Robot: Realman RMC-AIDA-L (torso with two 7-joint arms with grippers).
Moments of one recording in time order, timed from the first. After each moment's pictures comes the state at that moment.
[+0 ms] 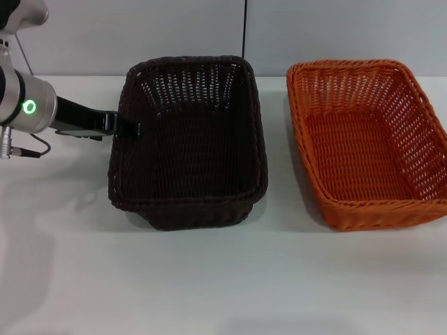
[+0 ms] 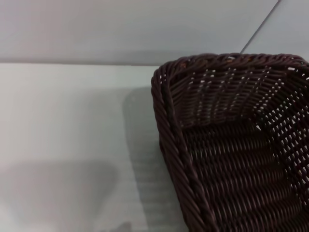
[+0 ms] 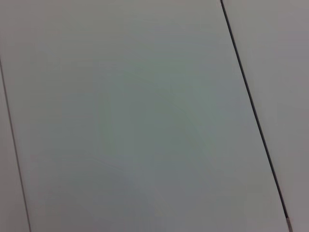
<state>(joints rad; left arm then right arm) -0.65 -2.06 -2.07 -1.18 2.60 -1.26 0.31 0.40 2.07 -0.17 -0.49 -1.49 -1.35 1.03</state>
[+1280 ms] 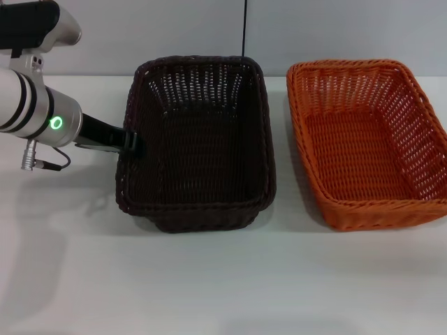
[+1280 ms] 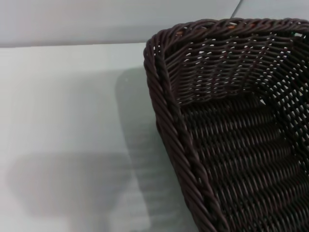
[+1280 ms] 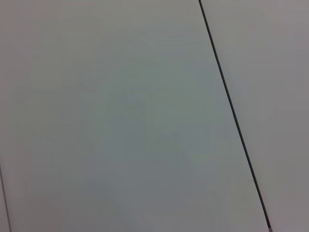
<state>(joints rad) -0.66 -2.06 -1.96 -1.11 2.60 -1.20 0.30 0.40 2.07 -0.13 -0.47 -1.47 -1.36 1.00</state>
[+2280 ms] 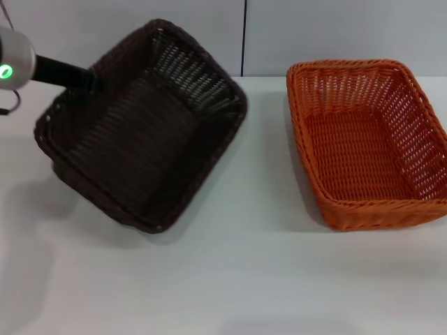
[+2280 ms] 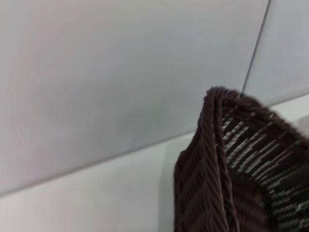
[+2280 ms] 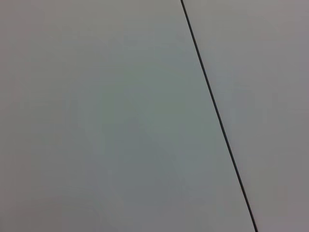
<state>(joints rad) -0.59 -2.05 -1.98 -1.46 2.68 -1.25 0.42 0.38 2.07 -0.13 -0.47 -1.43 -1.36 1.00</state>
